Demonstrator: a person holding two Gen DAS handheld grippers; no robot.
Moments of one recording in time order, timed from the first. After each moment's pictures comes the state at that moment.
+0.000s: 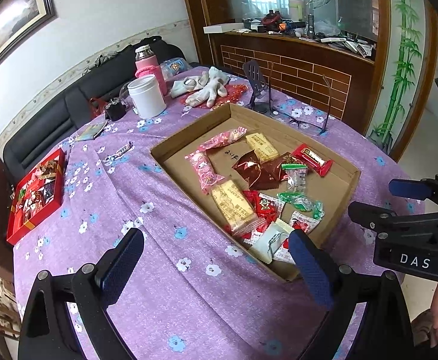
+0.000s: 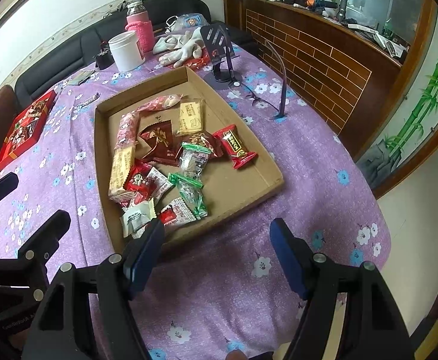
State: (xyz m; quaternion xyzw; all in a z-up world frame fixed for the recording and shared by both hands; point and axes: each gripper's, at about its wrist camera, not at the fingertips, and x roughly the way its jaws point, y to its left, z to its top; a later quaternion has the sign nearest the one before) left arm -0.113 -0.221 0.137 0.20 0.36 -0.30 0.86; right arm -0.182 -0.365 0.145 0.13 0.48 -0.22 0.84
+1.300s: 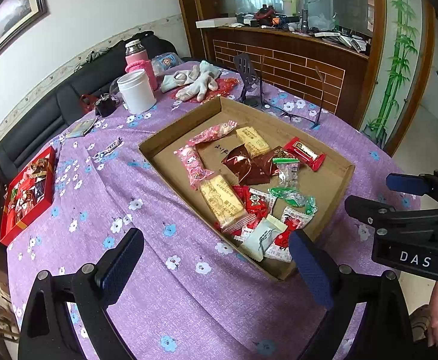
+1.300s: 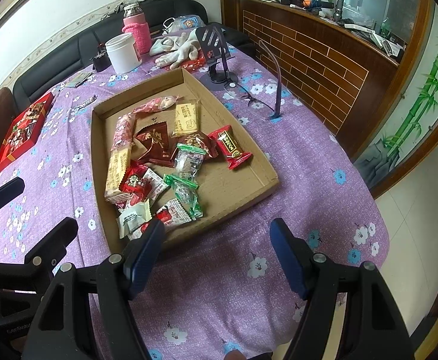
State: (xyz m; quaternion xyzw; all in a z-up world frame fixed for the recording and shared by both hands) left arm -0.114 -0.227 0.130 0.20 0.38 -0.31 0.85; right arm -0.184 -0.369 0.144 0.13 0.48 -0.22 0.84
